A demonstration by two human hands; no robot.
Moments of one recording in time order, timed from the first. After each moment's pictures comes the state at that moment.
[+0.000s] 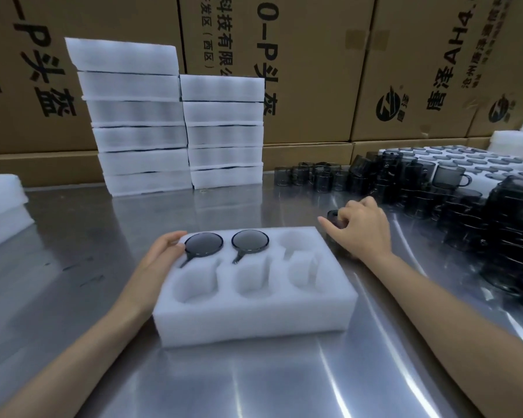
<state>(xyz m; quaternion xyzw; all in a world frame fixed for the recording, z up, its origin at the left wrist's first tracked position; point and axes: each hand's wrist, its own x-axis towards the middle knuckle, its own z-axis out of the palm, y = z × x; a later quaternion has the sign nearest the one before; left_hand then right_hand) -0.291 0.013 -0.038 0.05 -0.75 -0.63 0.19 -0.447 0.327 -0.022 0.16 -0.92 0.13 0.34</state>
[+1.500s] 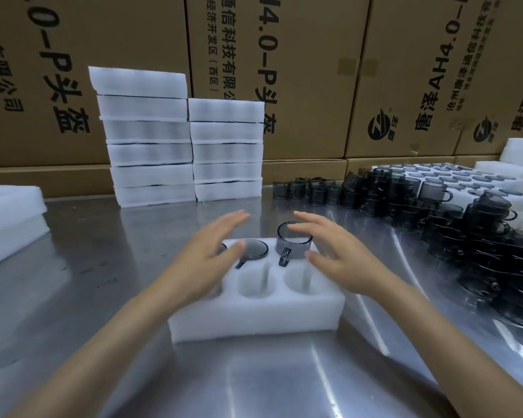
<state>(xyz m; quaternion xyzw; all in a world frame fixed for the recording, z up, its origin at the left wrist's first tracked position) -0.265 0.077 0.028 -0.13 -0.90 -0.36 0.20 -0.347 0.316 0.018 0.36 -0.87 0.30 0.12</state>
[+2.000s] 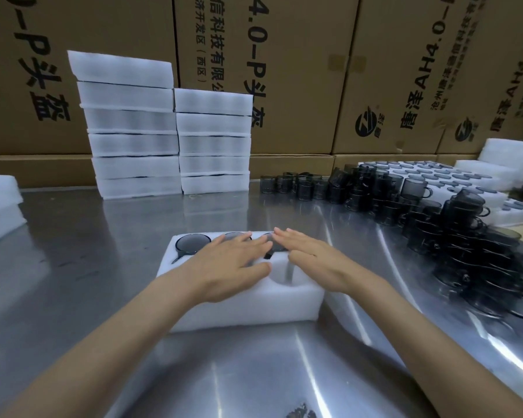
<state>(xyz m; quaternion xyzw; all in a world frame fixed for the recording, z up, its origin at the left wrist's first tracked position) -0.279 0.114 0.023 -0.18 -0.98 -0.11 0.04 -0.345 0.313 0.012 0.34 -0.91 0.23 -0.04</state>
